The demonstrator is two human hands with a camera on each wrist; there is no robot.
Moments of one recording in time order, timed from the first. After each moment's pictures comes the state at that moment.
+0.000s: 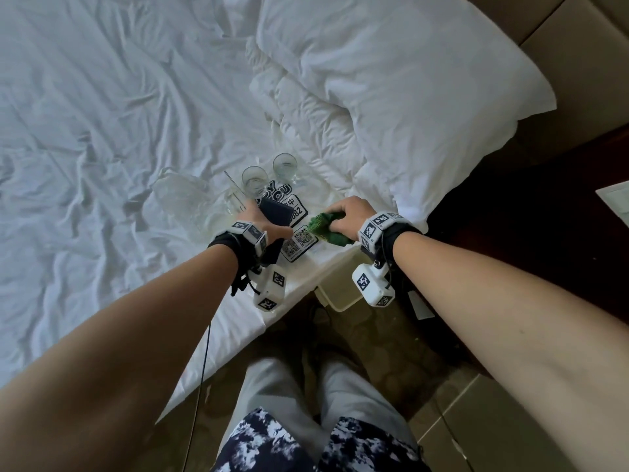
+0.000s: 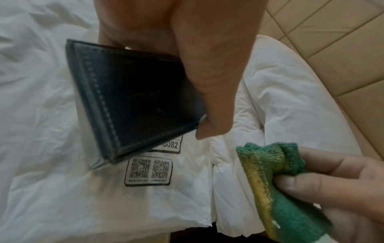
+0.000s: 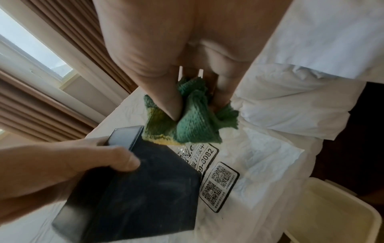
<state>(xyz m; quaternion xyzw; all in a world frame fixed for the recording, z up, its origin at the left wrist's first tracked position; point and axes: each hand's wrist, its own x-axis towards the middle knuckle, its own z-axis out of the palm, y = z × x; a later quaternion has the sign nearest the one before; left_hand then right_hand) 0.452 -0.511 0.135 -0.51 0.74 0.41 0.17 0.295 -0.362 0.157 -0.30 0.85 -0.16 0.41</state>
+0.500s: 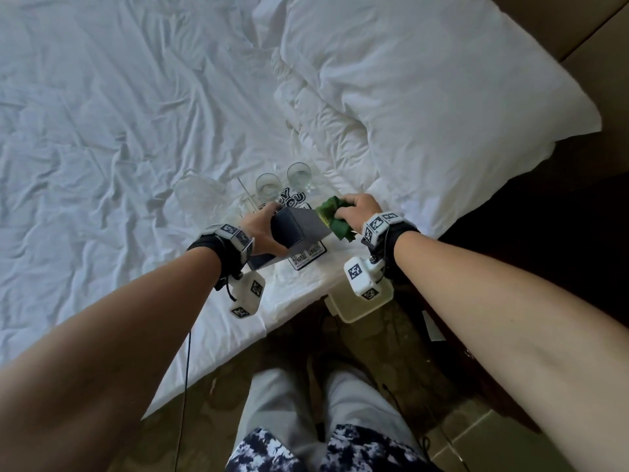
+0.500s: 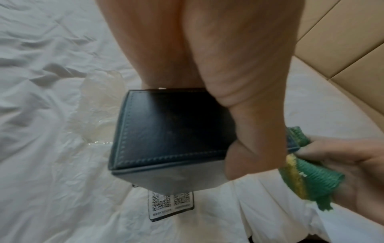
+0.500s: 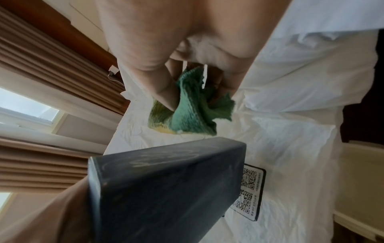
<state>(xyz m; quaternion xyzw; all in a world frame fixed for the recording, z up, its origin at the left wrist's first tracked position) 0.443 -0.516 0.153 -0.37 0.81 0.39 0.22 0.258 -0.383 0.135 -0.19 0.84 -0.30 0.42</state>
